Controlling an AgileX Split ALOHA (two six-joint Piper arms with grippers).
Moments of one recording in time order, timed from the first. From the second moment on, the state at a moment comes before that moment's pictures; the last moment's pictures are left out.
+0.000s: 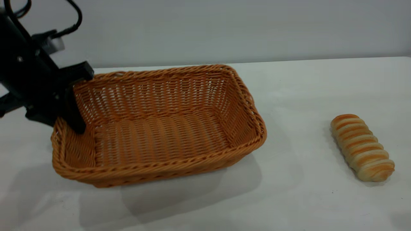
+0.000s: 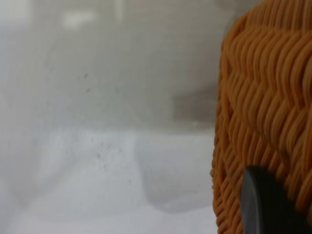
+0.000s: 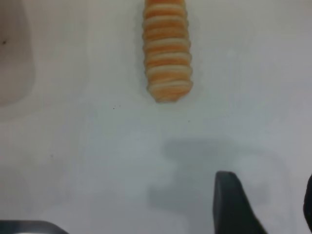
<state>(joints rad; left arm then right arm) -0.09 1.91 -1.06 -0.45 0.60 0.03 0.18 0.93 -0.73 -0.10 0.88 0.19</state>
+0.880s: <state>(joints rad) -0.12 2.10 -1.14 -0.57 0.62 0.43 0.18 1.15 -0.73 -0.09 0.71 0.17</state>
